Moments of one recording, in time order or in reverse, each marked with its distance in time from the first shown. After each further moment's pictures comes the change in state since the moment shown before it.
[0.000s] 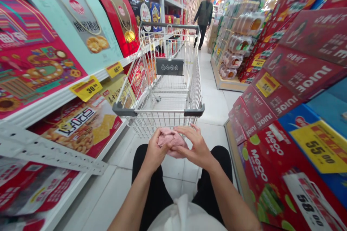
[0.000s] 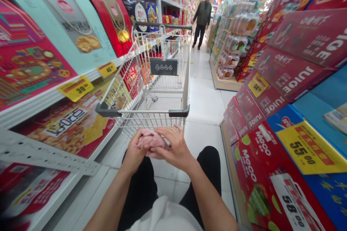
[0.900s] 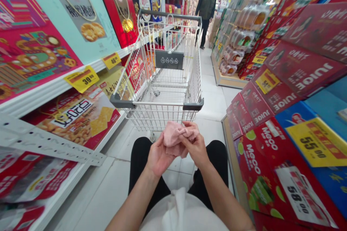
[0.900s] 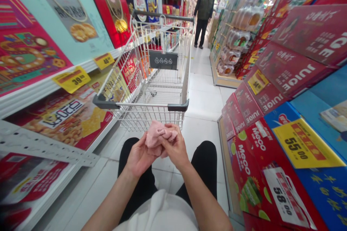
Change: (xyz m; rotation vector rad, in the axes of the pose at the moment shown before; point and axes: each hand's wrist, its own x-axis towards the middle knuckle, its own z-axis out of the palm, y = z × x) left_hand -0.021 -0.022 0.018 -1.064 -0.017 -0.756; right_hand -0.025 0.009 0.030 0.490 0.282 0.461
